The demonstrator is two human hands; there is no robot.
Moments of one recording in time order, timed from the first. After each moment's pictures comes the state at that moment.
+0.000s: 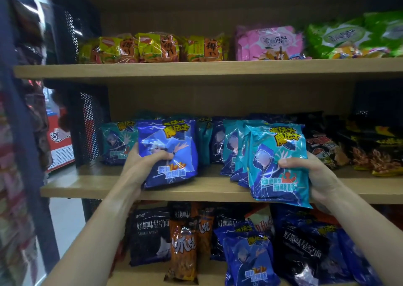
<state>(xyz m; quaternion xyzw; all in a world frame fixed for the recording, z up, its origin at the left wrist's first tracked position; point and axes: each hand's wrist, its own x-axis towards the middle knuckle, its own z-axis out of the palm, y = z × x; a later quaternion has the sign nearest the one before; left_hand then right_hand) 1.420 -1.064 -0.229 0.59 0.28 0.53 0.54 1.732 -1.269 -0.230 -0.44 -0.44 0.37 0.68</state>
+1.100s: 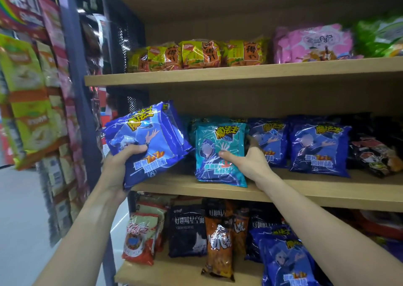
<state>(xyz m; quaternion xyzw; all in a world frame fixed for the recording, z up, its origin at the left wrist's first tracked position) 1.293 -1.055 -0.225 0.51 0.19 0.61 0.58 1.590 -1.127 -0.225 -0.67 -0.47 0.15 0.55</state>
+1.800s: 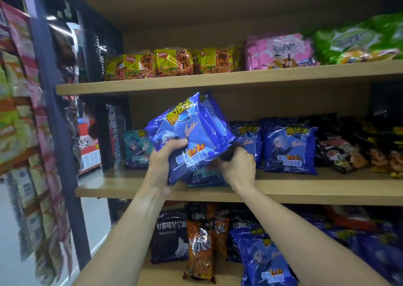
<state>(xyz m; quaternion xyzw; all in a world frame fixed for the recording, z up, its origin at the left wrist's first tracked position) 1.426 -1.104 -0.212 0.51 0.10 0.55 0.66 1.600 -1.149 -0.234 -0.73 -0.44 -0.08 0.52</state>
